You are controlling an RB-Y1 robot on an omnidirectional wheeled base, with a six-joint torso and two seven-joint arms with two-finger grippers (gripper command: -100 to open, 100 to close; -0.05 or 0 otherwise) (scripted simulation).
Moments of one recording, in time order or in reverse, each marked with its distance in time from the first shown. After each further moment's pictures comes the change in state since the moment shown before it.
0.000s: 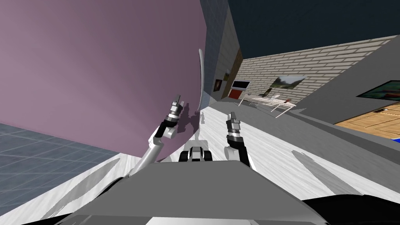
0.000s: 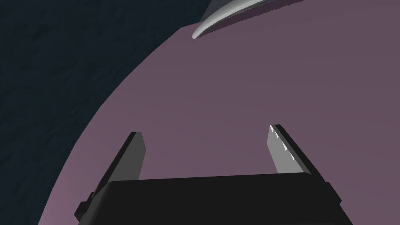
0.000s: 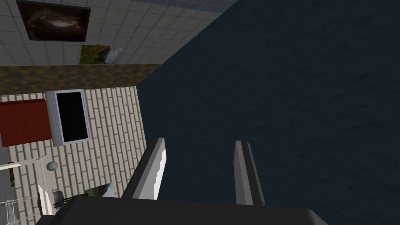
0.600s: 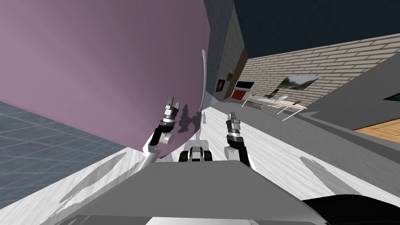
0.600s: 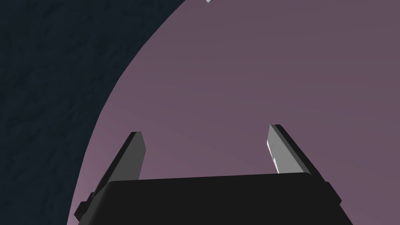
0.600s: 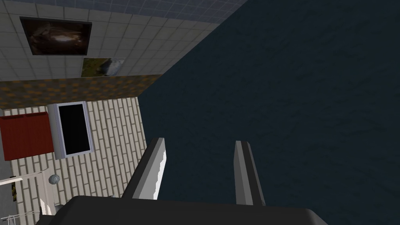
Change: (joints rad) left arm 0.140 -0.034 0.036 -0.075 -0.026 -0.099 -0.002; right arm 0.000 0.000 0.000 0.000 0.000 0.000 0.000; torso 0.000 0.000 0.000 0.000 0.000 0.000
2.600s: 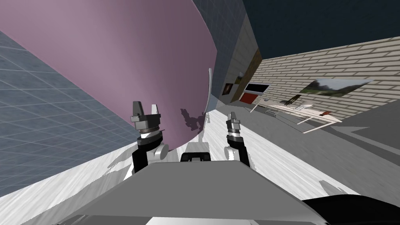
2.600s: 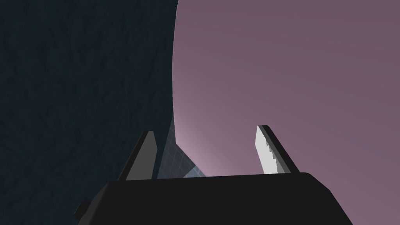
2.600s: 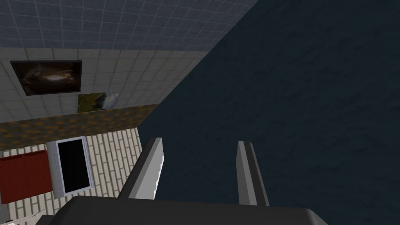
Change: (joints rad) left arm 0.360 -0.255 0.093 -0.223 -0.069 -0.258 -0.009; right arm 0.000 0.000 0.000 0.000 0.000 0.000 0.000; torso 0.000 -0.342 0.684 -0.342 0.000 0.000
